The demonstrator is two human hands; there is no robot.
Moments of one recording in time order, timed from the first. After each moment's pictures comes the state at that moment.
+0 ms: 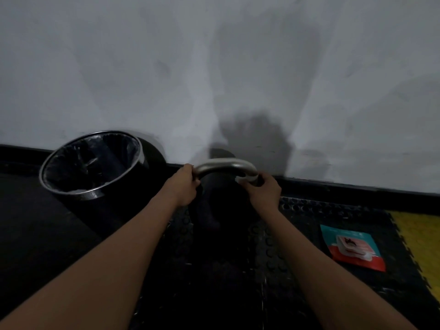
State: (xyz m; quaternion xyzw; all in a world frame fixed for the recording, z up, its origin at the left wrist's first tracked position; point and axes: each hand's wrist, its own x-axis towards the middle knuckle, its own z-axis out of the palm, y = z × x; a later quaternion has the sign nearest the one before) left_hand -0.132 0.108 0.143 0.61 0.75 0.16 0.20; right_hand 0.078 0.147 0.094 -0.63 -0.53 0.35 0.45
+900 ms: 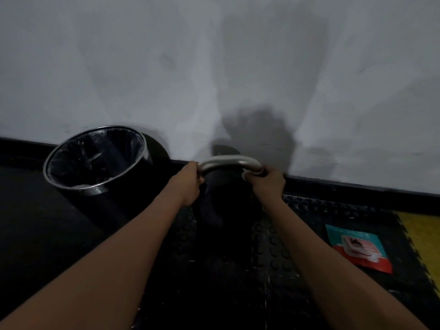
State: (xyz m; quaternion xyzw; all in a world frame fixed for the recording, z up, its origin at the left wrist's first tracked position) left_hand -0.132 0.107 0.140 0.62 0.74 0.16 0.19; right_hand 0.070 0.165 0.098 -0.64 -0.52 0.35 0.44
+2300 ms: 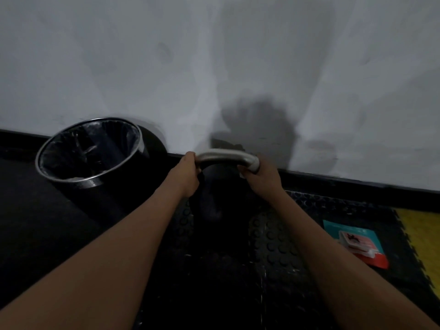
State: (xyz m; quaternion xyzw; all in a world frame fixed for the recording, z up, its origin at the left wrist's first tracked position) left_hand -0.128 0.113 0.134 0.61 0.75 0.19 0.20; right_hand 0.080 0.170 0.102 -0.56 -0.69 0.30 0.36
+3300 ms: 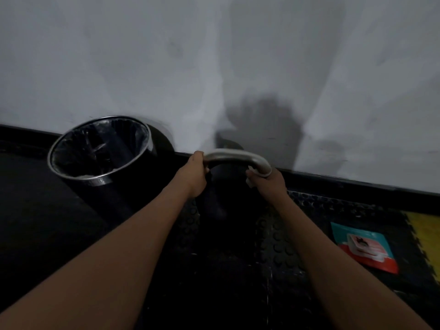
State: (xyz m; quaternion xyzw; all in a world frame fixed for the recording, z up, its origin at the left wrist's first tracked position) left_hand -0.130 0.111 0.134 0.61 0.74 0.20 0.22; right_hand 0.074 0.171 0.072 -0.60 -0.55 0.44 0.38
